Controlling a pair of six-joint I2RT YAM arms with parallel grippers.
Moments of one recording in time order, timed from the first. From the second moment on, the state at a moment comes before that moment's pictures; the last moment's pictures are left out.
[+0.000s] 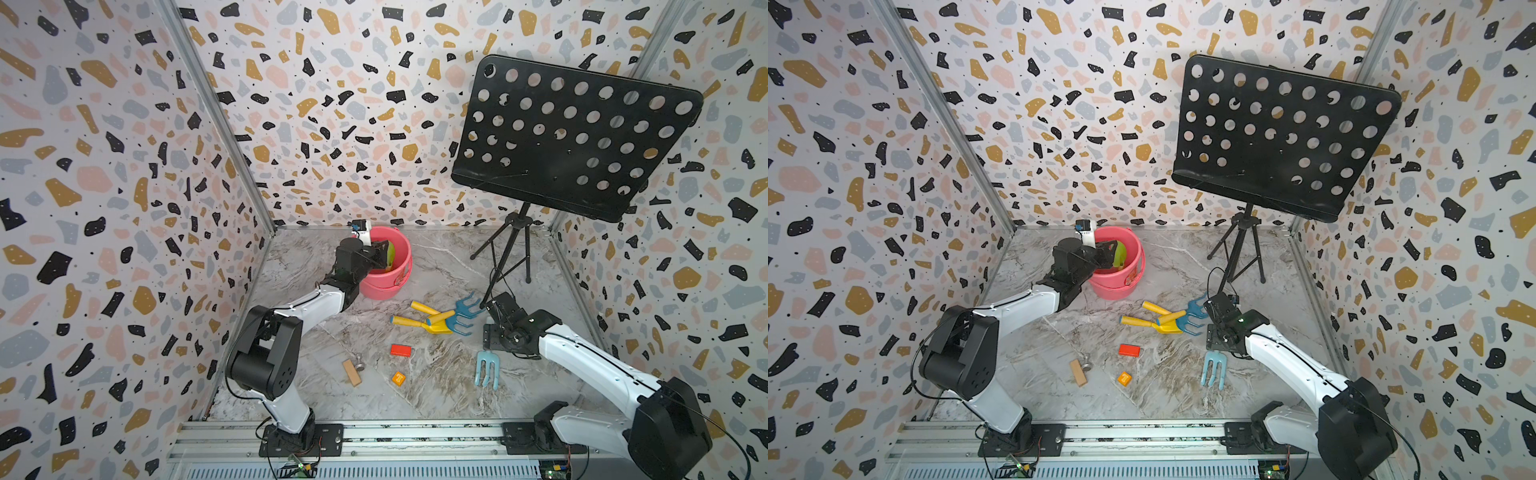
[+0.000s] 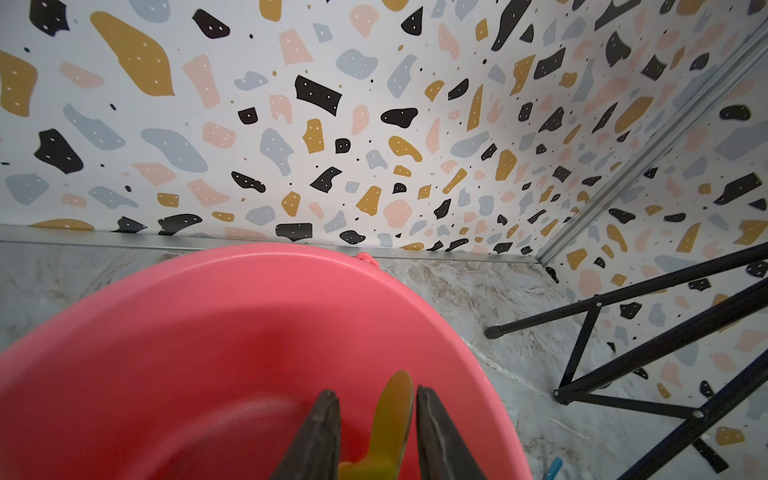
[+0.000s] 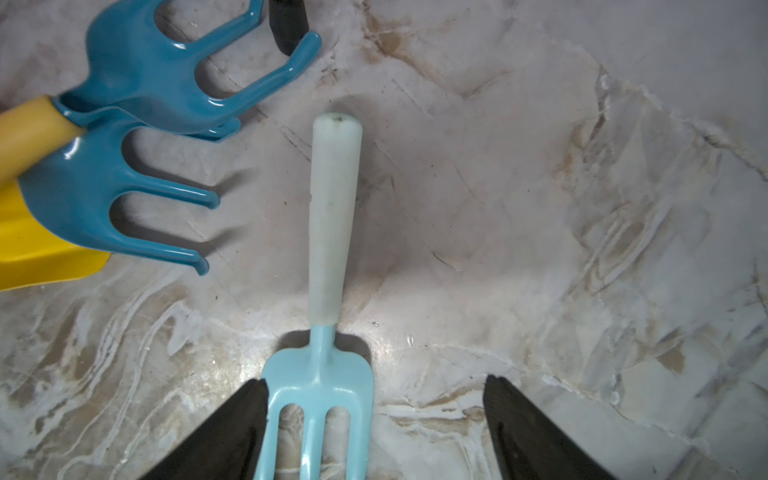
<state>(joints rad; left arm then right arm) -0.35 1.67 1.03 0.42 0.11 -0.37 0.52 1.21 0.77 -0.84 0.25 0.60</state>
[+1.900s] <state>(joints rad) -0.35 1.29 0.99 0.04 0.16 -0.44 0.13 1.18 0.63 -0.80 0.11 0.50</state>
